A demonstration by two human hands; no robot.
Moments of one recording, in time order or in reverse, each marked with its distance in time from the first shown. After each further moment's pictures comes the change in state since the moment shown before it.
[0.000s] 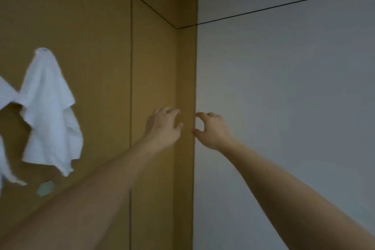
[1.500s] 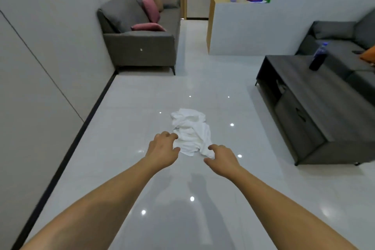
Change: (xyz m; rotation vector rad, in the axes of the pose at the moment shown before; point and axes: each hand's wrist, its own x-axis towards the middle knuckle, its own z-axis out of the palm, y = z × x) left_hand -0.669 1.211 0.230 -0.746 -1.241 1.622; right_hand -1.100 0.559 -0.441 -0.203 0.250 2.270
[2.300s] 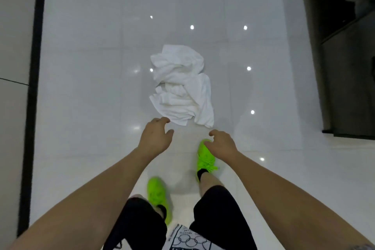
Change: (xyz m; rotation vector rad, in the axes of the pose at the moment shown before) left_hand 0.474 -0.015 0.188 -0.128 -0.388 -0.303; right_hand 0.489 0.162 0.041 0.163 -0.457 0.305
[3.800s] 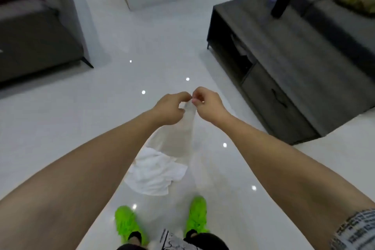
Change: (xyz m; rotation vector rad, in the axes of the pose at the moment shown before) left_hand 0.066 0.295 -0.208 0.136 -0.157 0.748; right_hand -0.053 -0.093 -0.309 0.448 0.731 -0.257
